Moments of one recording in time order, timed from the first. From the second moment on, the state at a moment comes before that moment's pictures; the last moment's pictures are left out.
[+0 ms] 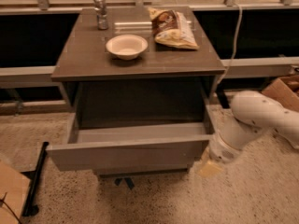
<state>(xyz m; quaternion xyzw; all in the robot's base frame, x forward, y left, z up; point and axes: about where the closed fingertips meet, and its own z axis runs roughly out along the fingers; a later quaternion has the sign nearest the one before) 0.432 -0.187 0.623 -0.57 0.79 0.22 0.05</state>
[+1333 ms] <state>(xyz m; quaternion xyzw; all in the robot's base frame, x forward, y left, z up) 0.505 -0.178 0.616 -0.59 0.78 0.19 0.11</state>
